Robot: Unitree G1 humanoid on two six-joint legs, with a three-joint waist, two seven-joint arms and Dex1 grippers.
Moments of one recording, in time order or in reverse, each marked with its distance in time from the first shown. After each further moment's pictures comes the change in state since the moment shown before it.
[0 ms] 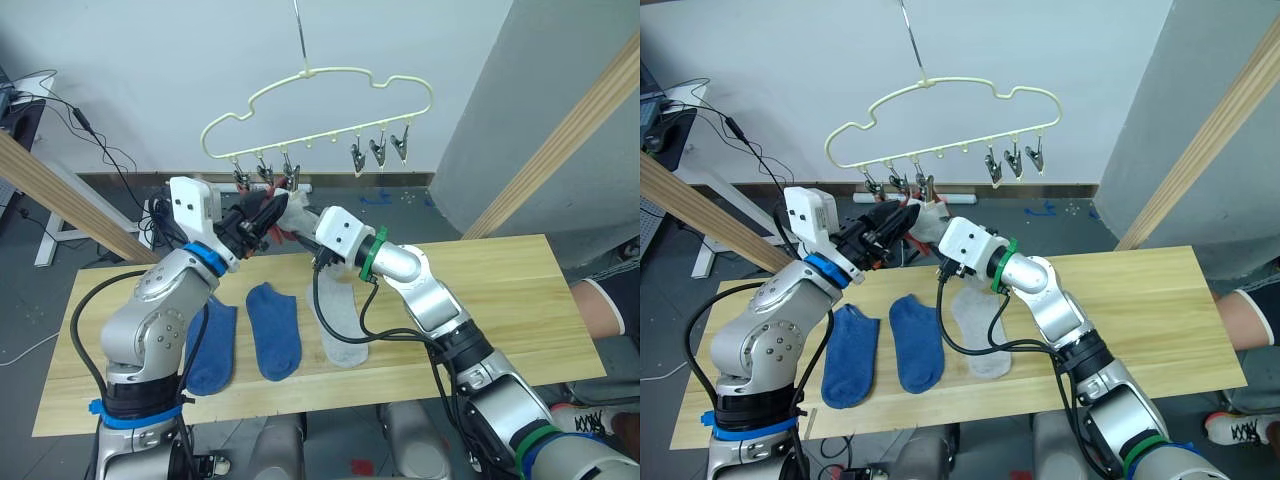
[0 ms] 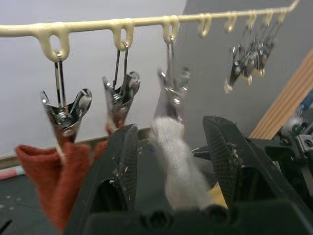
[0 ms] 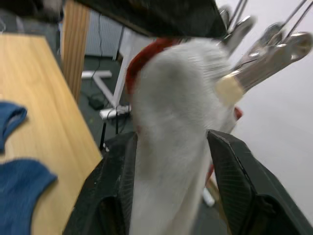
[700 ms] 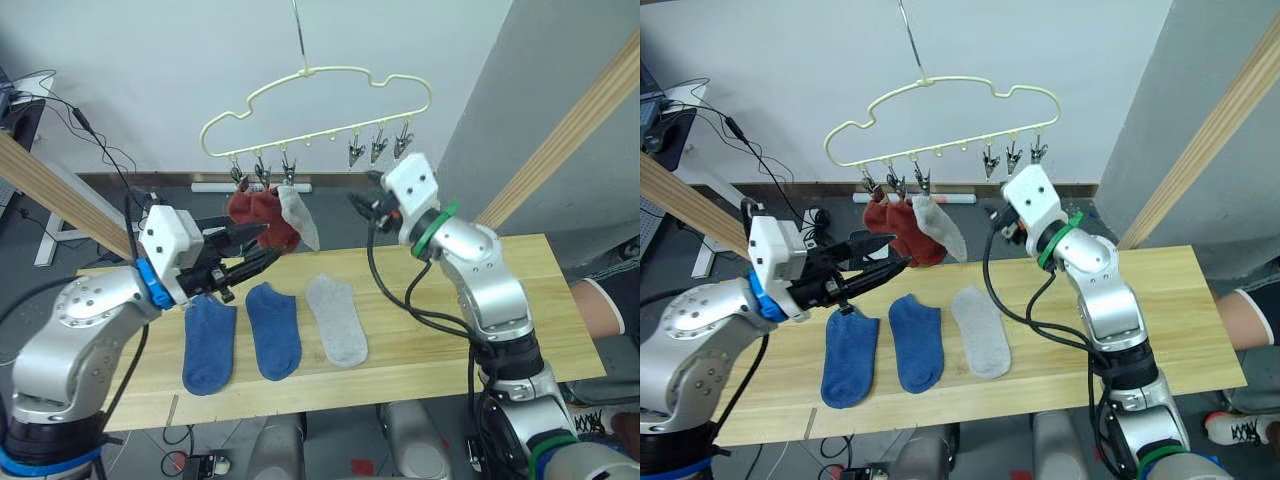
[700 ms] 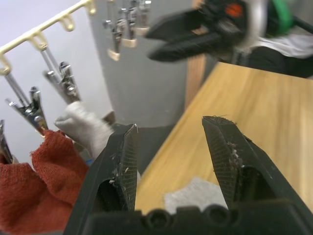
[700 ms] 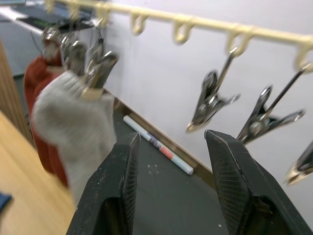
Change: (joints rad) left arm 0.152 0.364 0.049 -0.133 -0.040 -0.082 -0.439; right arm -0.001 -0.051 -0.269 -0.426 0.189 0.551 -0.027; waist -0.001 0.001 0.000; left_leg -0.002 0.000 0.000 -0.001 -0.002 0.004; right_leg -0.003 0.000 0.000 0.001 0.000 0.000
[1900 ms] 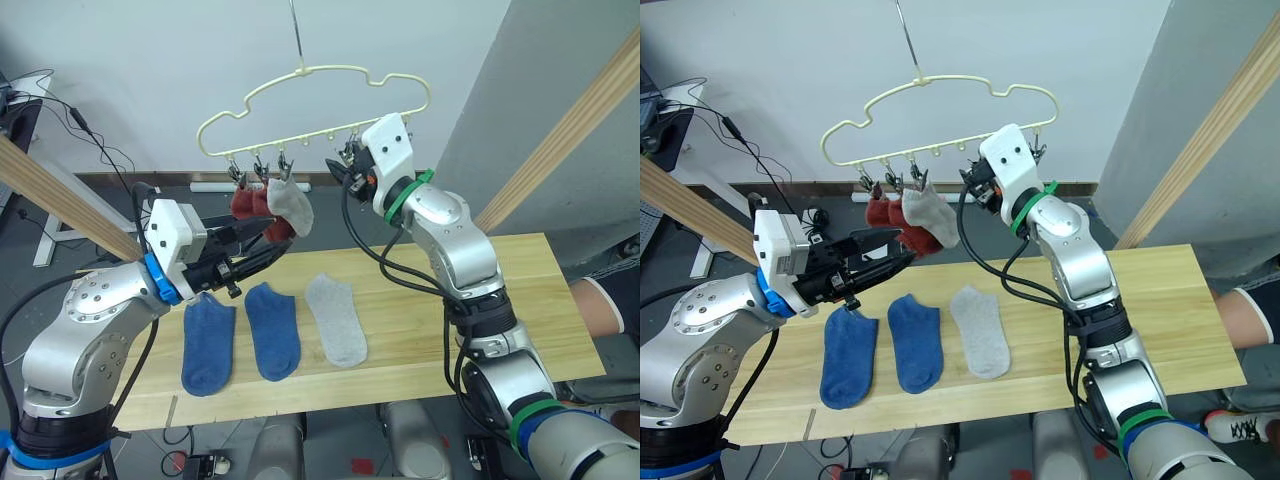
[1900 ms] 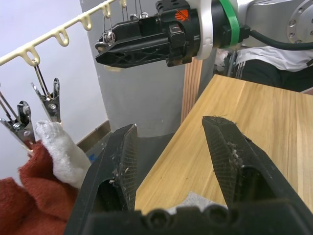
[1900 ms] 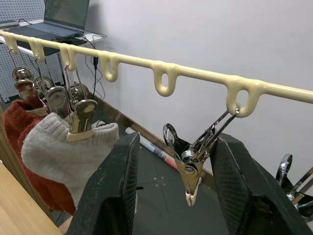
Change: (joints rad) left arm -0.029 -0.064 -0.025 -0.002 -0.003 0.003 0.052; right arm -0.193 0.064 0.033 0.279 0.039 -0.092 -0.090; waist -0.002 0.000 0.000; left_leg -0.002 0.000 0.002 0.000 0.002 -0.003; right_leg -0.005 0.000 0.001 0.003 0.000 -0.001
